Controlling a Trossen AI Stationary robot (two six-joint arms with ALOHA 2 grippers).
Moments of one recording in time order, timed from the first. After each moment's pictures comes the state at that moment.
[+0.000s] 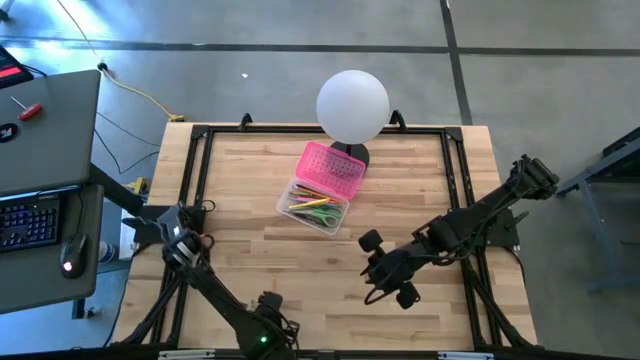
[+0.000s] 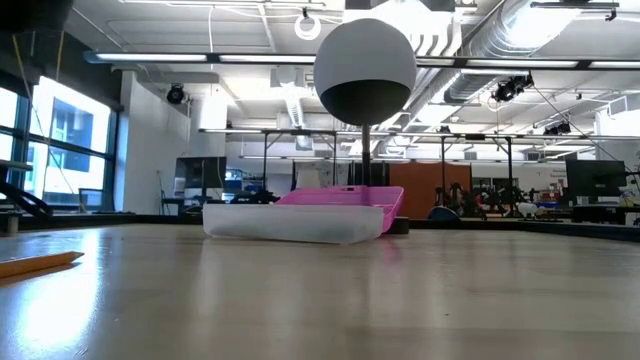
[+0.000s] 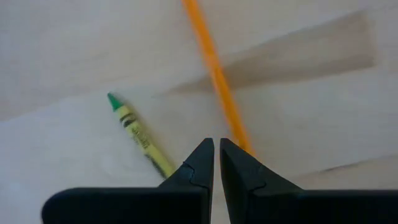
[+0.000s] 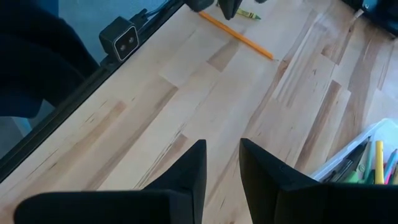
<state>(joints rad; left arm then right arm) -0.81 2.28 1.87 -1.30 -0.14 -2.07 0.54 1.46 1.23 -0.59 0.10 -0.14</state>
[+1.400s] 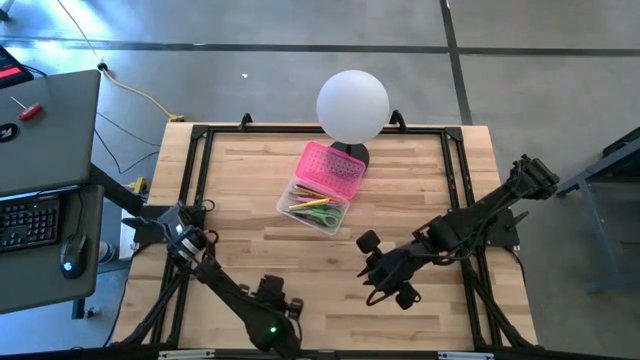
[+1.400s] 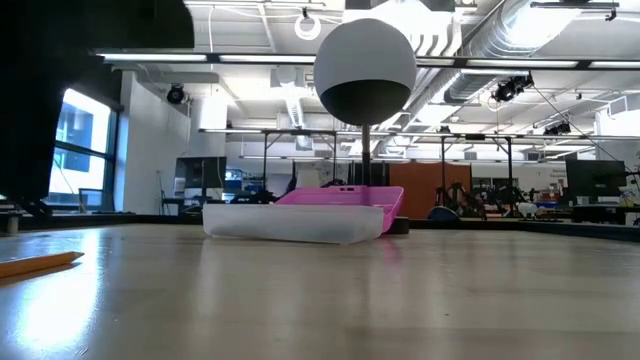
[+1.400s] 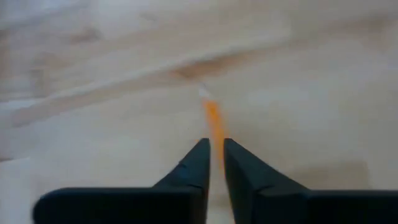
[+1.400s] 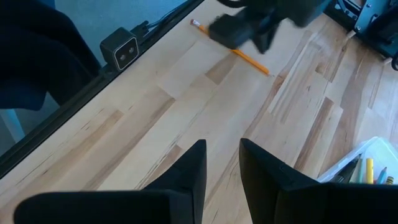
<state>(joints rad) -0.75 2.28 1.87 -1.49 -0.35 -2.13 0.54 1.46 1.23 -0.55 0.10 -0.19</state>
